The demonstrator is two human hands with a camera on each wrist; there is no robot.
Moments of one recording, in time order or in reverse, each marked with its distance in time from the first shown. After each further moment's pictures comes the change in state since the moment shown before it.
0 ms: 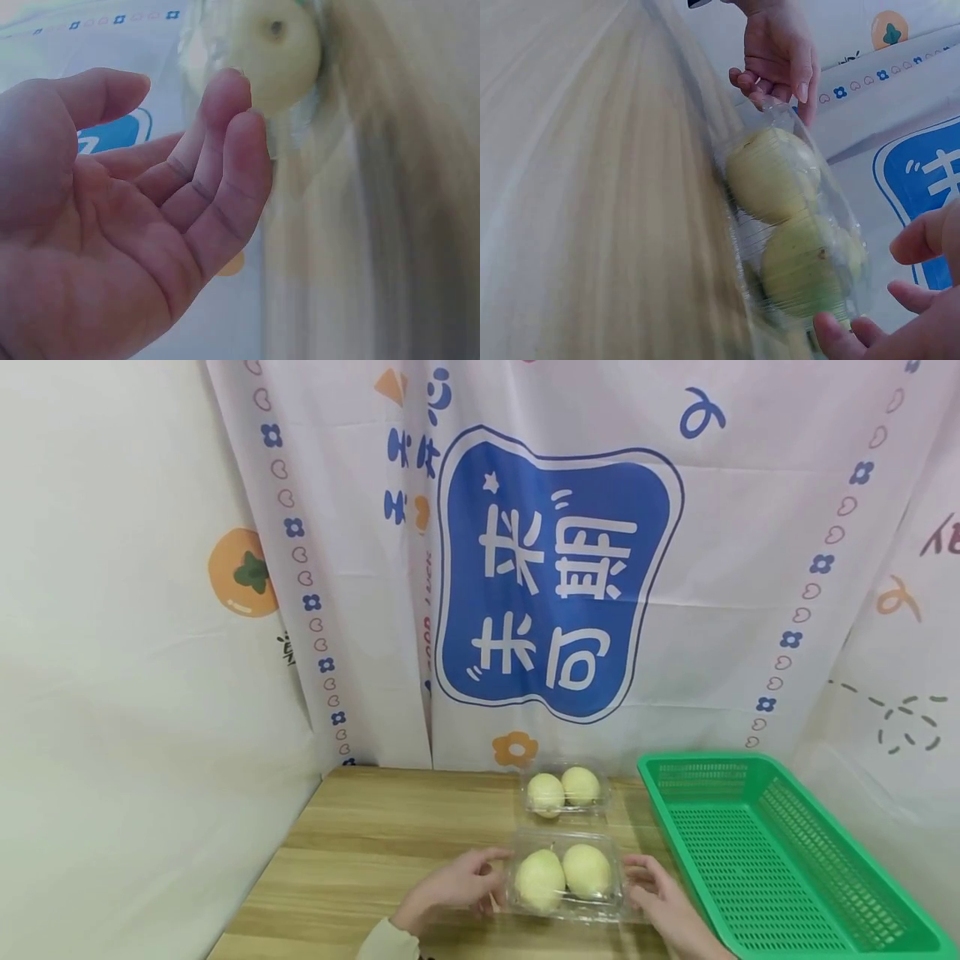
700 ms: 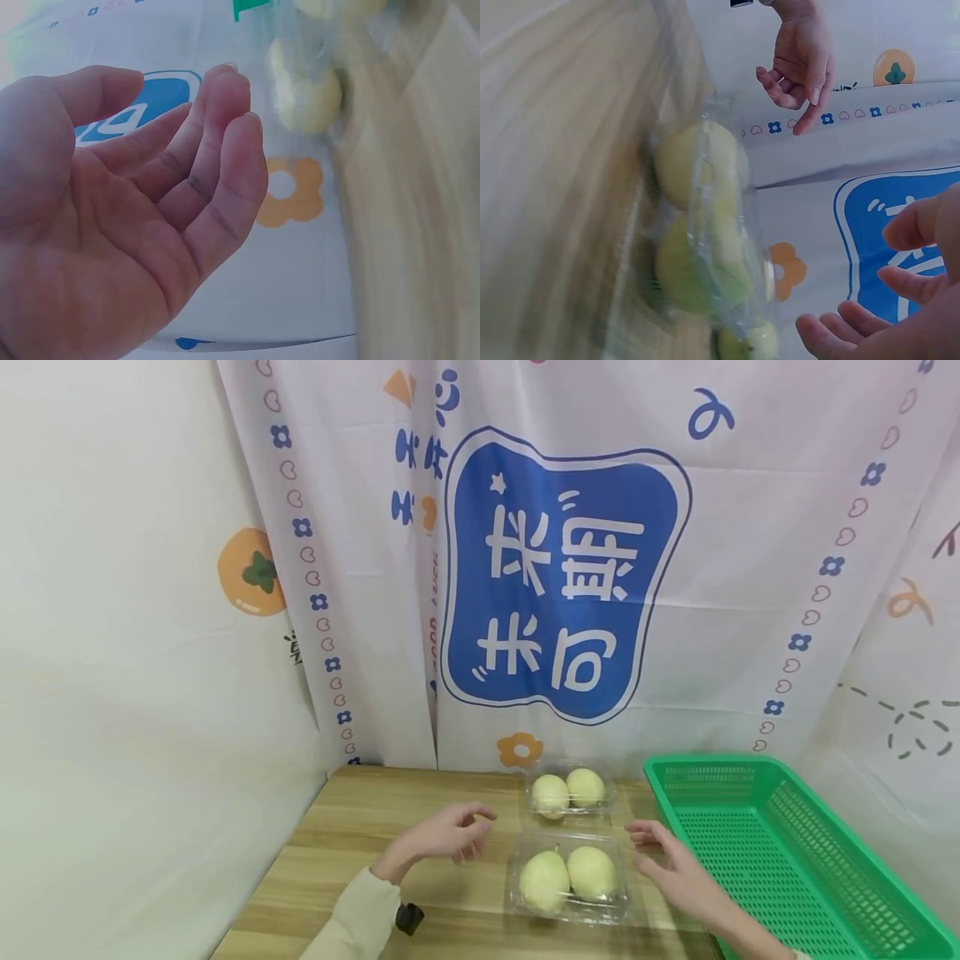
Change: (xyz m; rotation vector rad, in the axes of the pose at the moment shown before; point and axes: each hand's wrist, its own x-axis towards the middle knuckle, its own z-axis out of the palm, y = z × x) left_hand 0.002 0.039 -0.063 0.223 0.017 0.045; right_hand 0.006 -0.053 -0.027 -0.209 -0.047 -0.222
